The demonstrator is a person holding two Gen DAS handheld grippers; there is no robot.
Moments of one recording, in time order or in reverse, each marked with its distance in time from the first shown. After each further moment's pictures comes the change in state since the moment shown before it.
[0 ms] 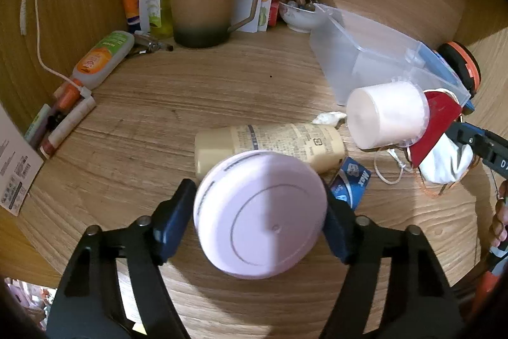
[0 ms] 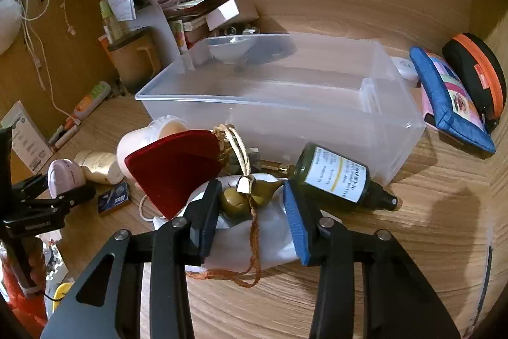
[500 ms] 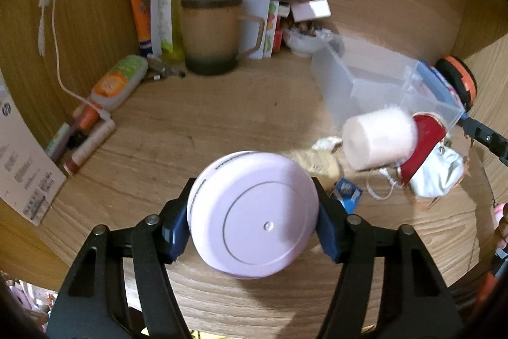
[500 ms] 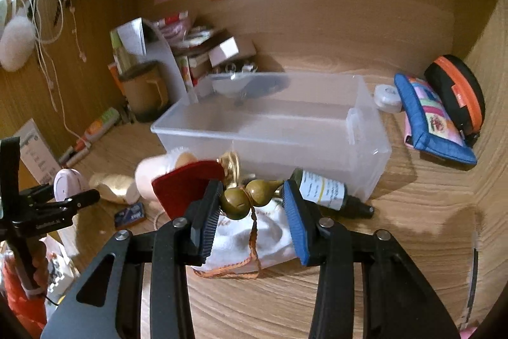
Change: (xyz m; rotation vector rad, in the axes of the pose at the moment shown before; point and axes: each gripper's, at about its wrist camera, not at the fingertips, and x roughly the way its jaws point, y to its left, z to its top) left arm -0.032 0.001 0.012 0.005 -0.085 0.024; right arm -0.042 -0.004 0.005 0.021 -0.136 0.001
